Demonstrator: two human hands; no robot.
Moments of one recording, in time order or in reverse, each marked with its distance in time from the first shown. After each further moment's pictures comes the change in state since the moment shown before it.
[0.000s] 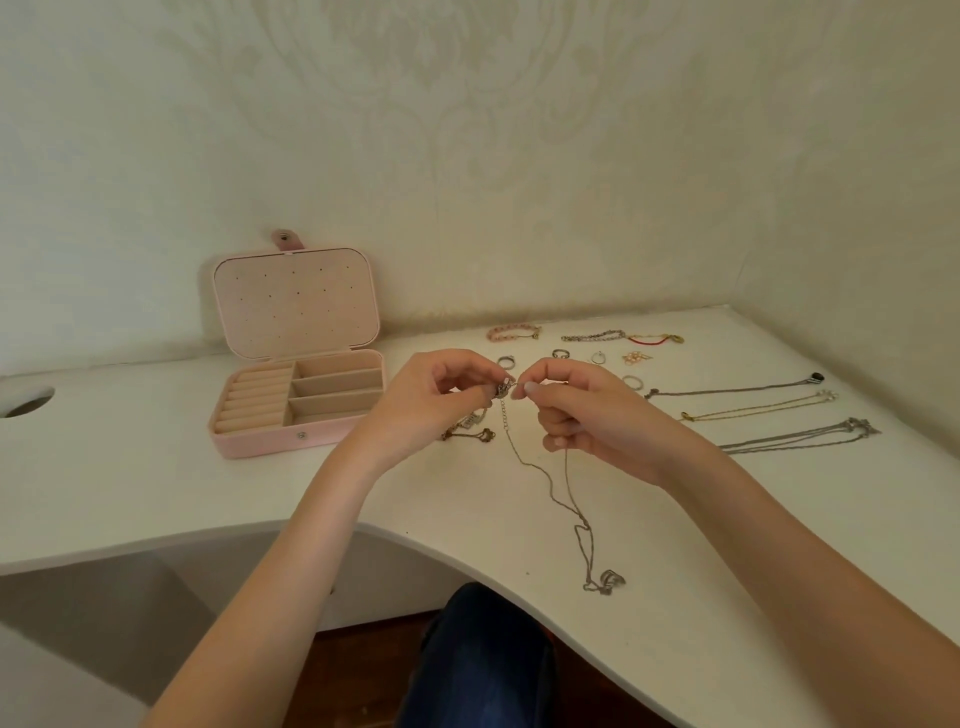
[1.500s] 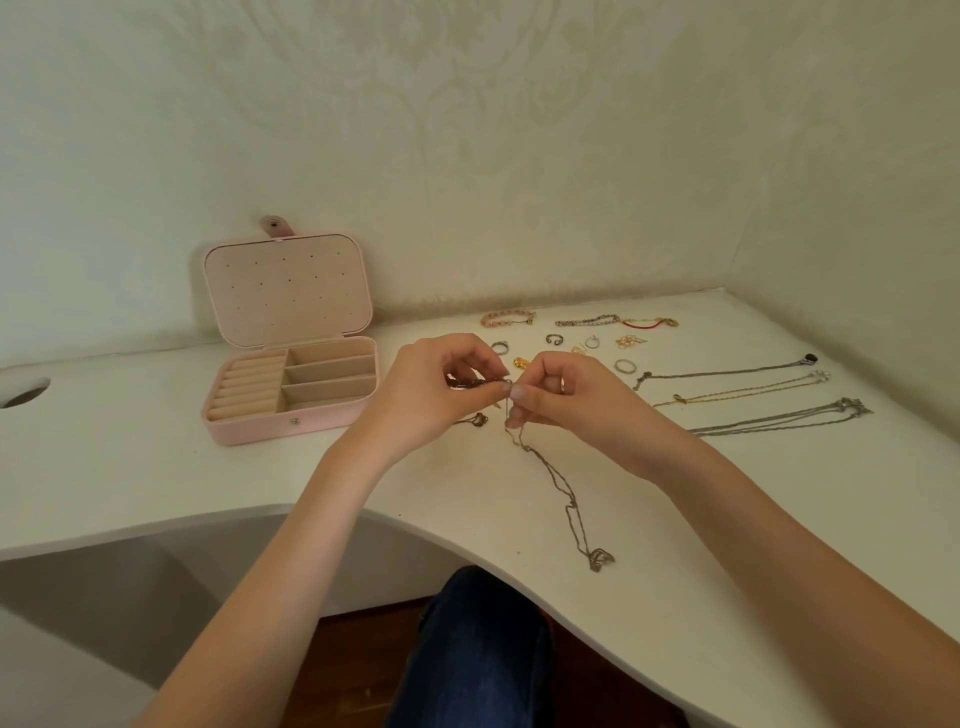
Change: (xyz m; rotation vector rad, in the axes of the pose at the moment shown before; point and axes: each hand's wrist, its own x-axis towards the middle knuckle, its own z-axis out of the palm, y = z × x) left_hand -0.006 0.006 0.010 0.216 0.063 0.043; right_hand -0.001 0.017 0.000 -0.135 0.067 -0.123
